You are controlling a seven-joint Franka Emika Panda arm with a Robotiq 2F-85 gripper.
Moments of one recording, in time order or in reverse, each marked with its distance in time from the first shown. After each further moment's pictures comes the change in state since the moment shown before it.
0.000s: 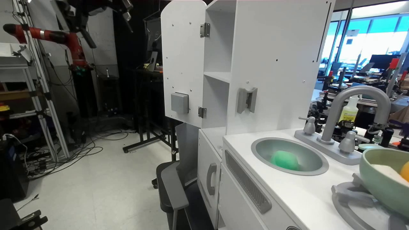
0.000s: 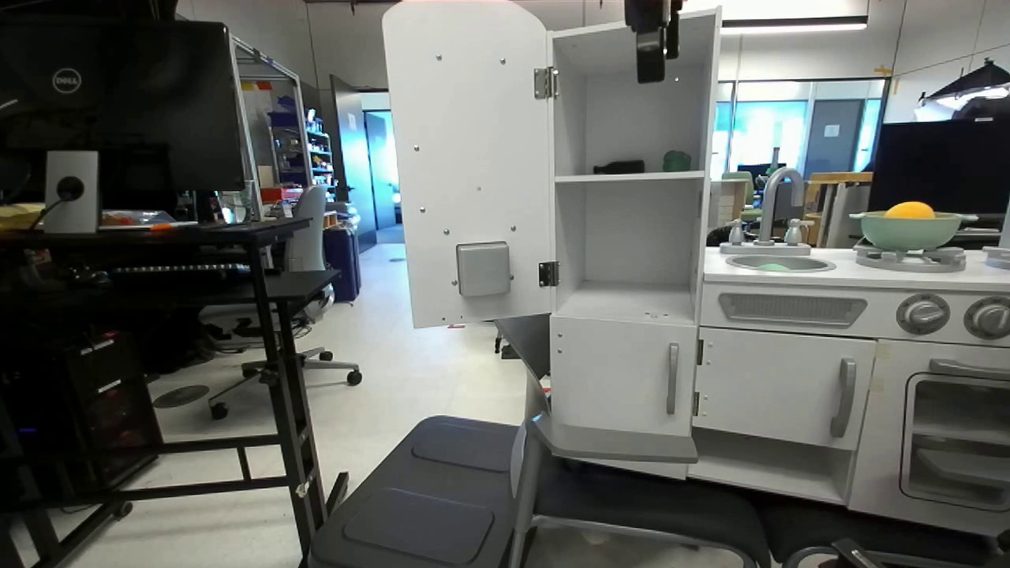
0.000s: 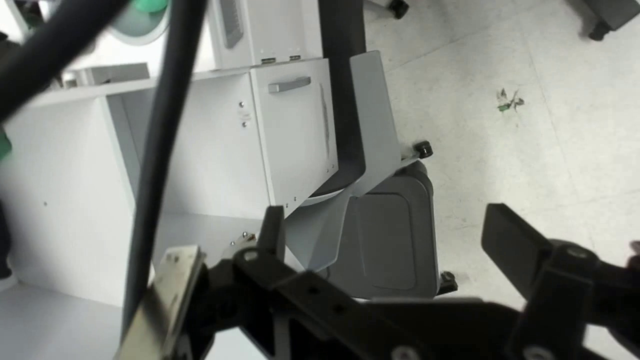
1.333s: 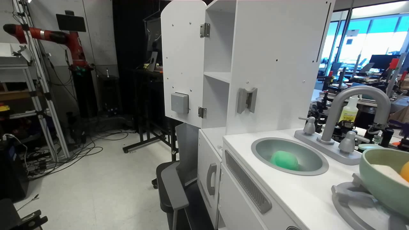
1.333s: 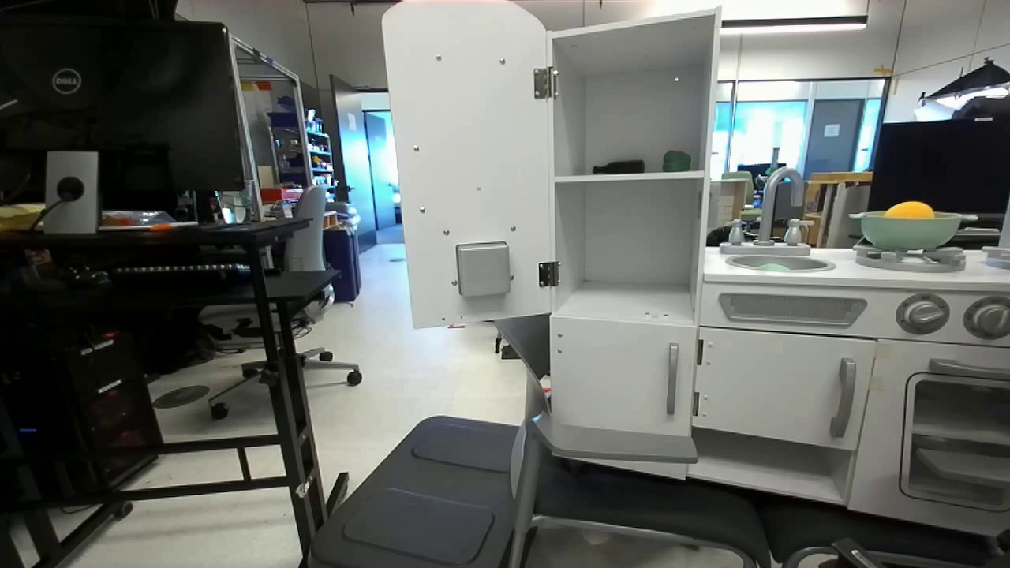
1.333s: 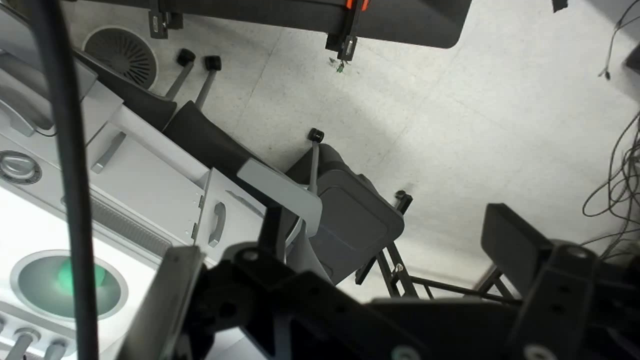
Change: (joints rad) arm -0.028 -0.799 -0.223 -0.488 0.510 -0.249 0.146
